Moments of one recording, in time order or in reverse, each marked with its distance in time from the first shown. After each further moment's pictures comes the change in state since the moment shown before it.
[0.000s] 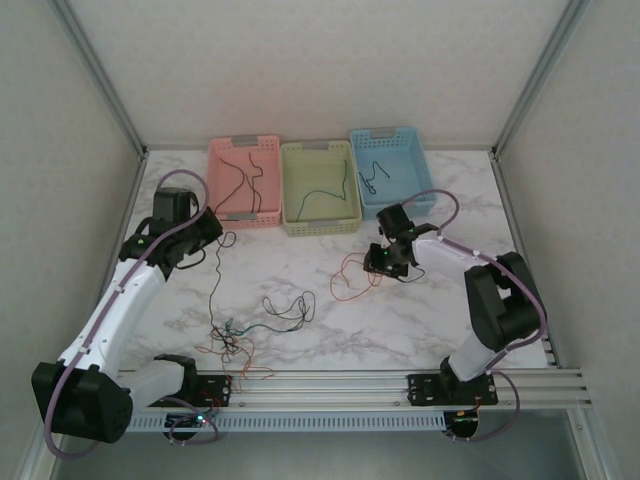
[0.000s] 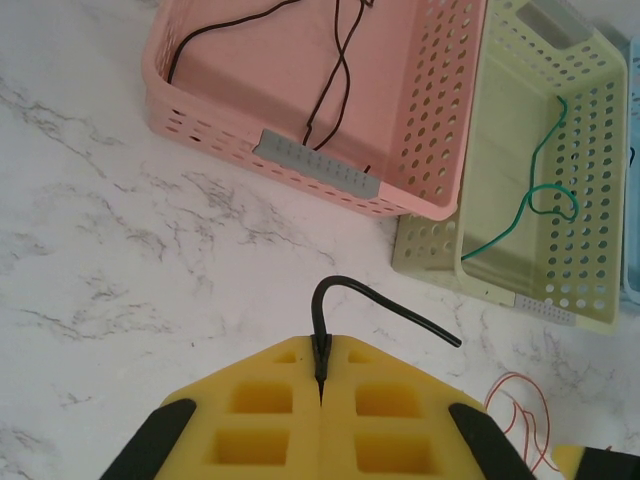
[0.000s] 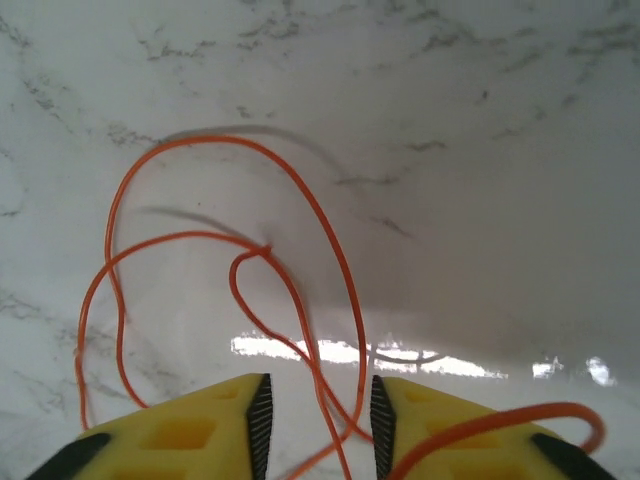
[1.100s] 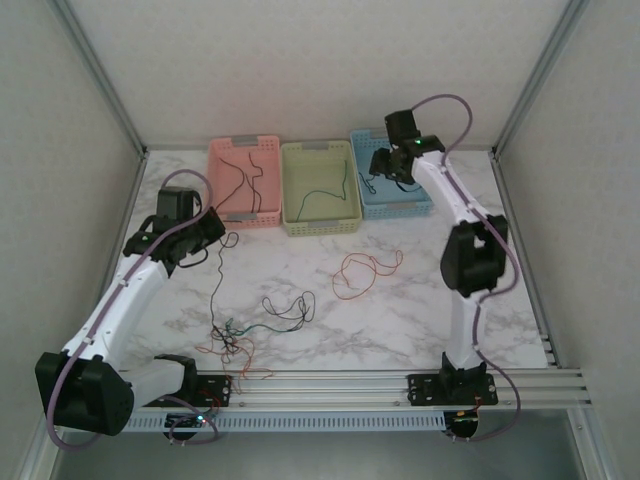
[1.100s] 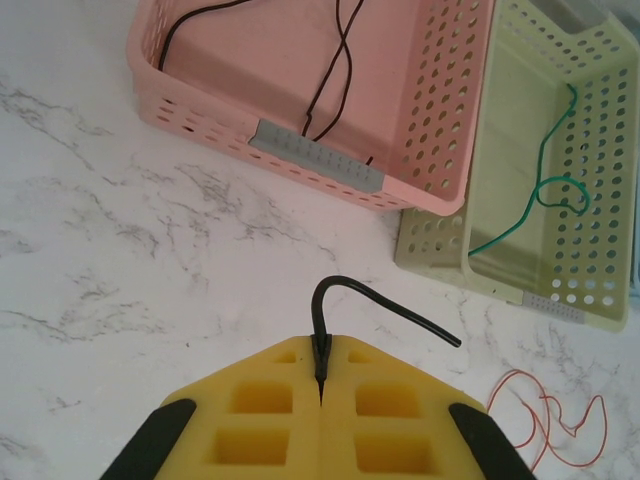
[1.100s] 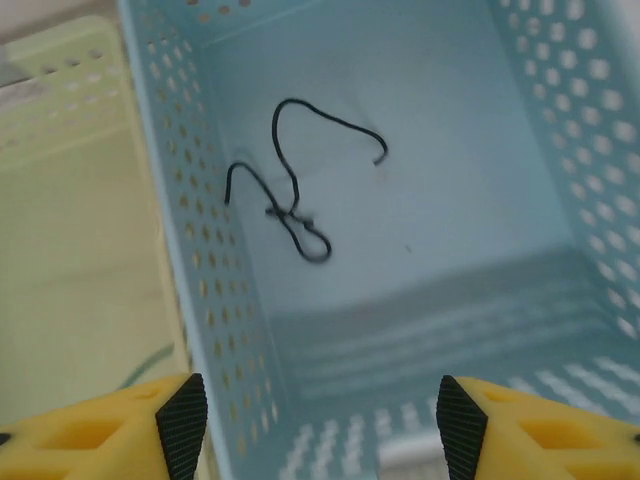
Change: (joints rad) left arm 0.000 0.038 -0.008 0.018 0.016 0.000; right arm -0.154 0.493 1.062 -0.314 0.257 -0.100
